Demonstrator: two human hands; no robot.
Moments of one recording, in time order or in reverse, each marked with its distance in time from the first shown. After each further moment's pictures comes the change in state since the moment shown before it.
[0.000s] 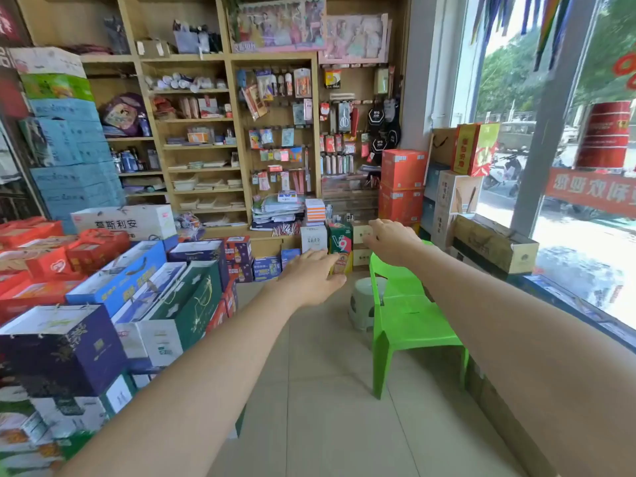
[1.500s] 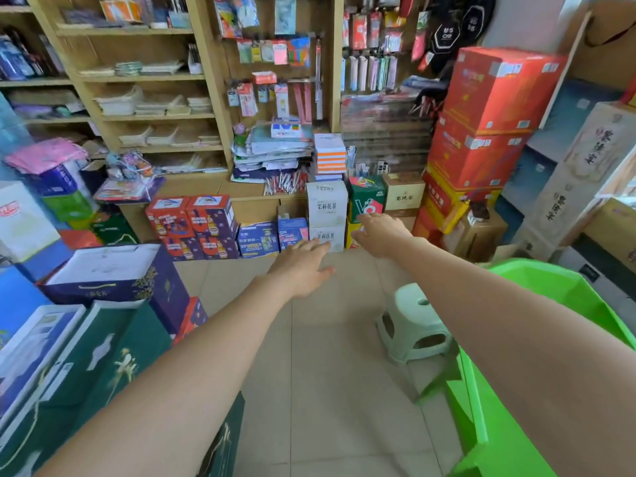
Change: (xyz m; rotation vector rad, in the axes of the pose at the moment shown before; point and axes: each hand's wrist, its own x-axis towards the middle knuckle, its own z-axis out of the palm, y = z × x) left_hand 0.773 -0.454 0.147 -0.046 -0.248 -0.100; right_hand 0.838 0.061 0.387 -0.099 -0.310 -0.059
